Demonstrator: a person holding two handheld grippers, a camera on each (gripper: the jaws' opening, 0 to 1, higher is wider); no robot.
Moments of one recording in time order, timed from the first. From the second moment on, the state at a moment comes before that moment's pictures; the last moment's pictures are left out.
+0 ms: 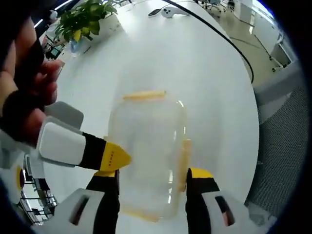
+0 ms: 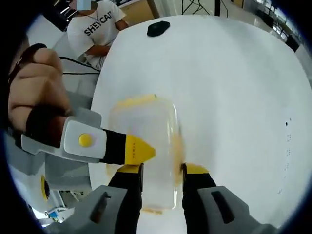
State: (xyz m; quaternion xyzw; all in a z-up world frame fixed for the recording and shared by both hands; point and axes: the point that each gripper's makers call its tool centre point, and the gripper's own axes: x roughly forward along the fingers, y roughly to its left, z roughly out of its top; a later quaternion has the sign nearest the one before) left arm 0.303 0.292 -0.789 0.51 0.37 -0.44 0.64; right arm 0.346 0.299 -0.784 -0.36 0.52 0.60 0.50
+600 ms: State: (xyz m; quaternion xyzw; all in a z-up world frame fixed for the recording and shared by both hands) left arm 0.303 0.294 -0.790 0.51 0.36 -0.44 0.64; right arm 0.343 0.300 -0.784 -0.37 0.51 0.60 0.49
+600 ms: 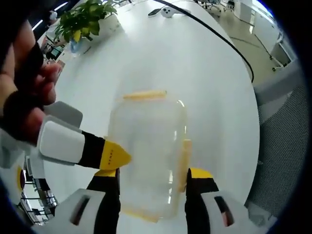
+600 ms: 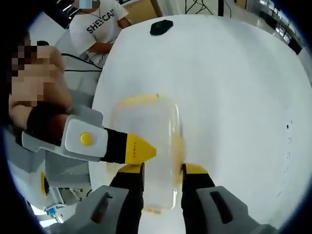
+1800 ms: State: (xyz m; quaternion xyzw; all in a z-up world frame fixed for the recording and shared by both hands) left arm 0.301 0.294 -0.786 0.53 0.35 -0.43 0.64; right arm 0.342 0.302 -0.780 -0.36 0.49 0.60 0.51
